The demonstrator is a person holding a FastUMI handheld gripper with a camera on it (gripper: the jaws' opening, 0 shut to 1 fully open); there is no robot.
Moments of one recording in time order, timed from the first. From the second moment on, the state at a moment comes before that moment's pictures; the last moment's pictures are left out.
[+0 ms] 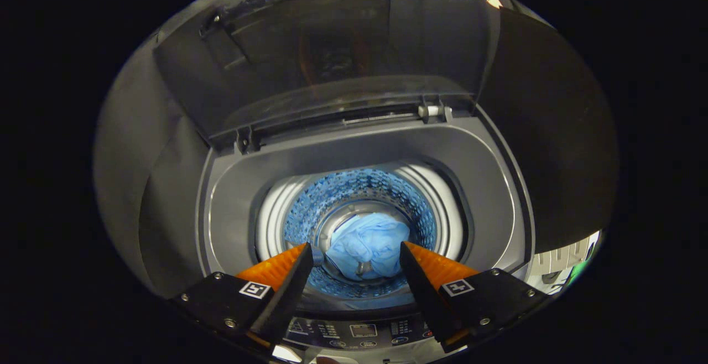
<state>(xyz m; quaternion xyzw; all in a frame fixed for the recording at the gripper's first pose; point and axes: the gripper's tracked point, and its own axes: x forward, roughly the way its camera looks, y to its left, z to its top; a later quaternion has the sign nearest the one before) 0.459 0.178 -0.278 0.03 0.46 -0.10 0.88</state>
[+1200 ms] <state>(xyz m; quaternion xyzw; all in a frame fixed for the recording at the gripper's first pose) 0.585 0.155 0.022 -0.04 0.24 -0.14 0.96</state>
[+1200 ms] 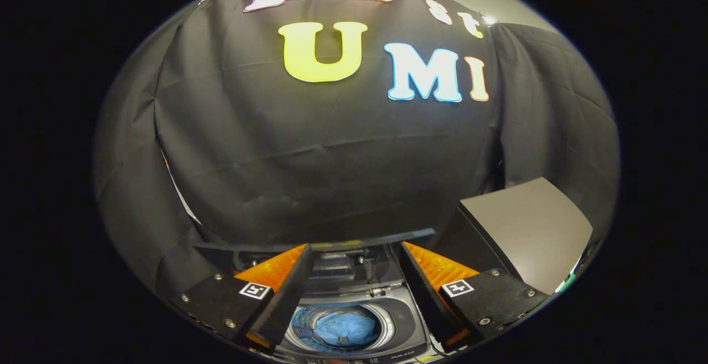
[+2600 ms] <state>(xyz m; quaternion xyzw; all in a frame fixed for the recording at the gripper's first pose) 0.675 0.160 -0.047 -0.04 0.29 -0.06 0.95</state>
